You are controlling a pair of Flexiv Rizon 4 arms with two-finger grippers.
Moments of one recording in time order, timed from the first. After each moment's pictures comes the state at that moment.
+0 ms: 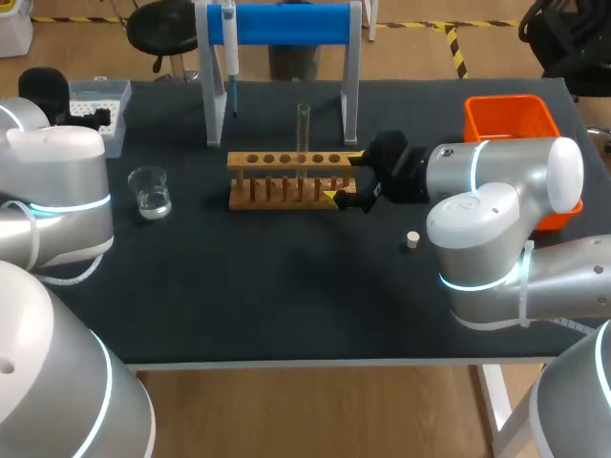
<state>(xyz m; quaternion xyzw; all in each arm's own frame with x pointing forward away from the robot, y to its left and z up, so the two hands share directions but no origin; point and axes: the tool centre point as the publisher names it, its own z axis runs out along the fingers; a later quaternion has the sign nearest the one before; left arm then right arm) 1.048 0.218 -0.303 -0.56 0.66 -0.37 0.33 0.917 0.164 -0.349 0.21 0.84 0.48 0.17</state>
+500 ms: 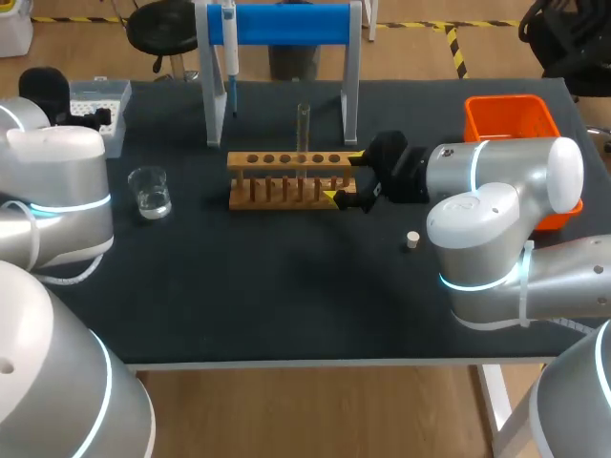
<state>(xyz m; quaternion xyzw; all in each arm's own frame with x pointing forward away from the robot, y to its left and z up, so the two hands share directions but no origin) 1.050 0.217 -0.303 -0.56 0.66 -0.37 0.33 0.917 0.163 -0.349 0.21 0.84 0.48 0.17</state>
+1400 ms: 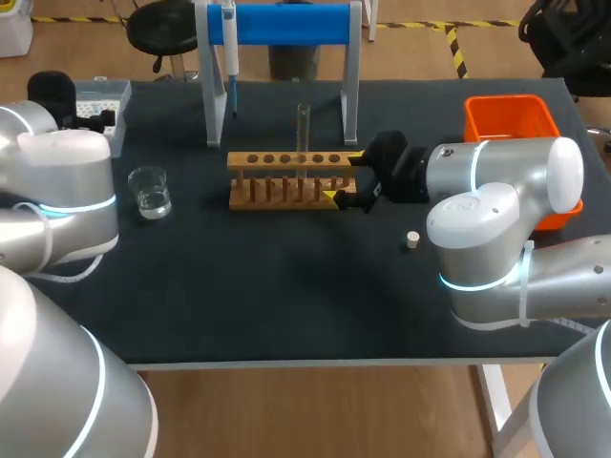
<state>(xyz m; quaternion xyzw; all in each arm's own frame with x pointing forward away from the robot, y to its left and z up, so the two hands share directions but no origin) 1.079 0.222 -0.329 -0.55 0.66 -0.37 0.34 0.917 0.164 -0.349 0.21 0.84 0.48 0.17</state>
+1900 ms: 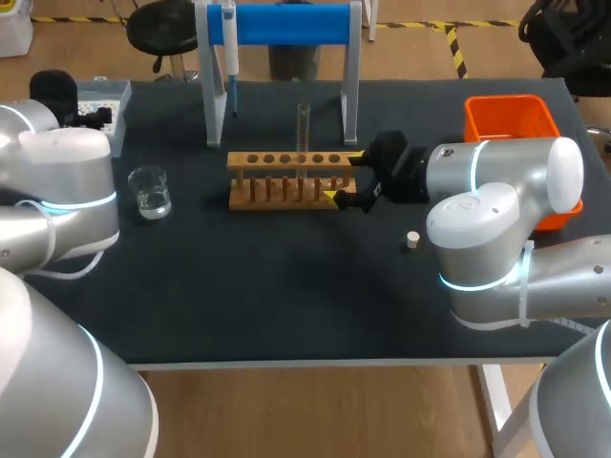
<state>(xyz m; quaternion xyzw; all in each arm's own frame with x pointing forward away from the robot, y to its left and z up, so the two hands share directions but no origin) 1.093 0.223 -0.335 -0.55 0.66 -0.38 0.34 0.917 0.164 -0.349 0.21 0.84 0.48 0.17</state>
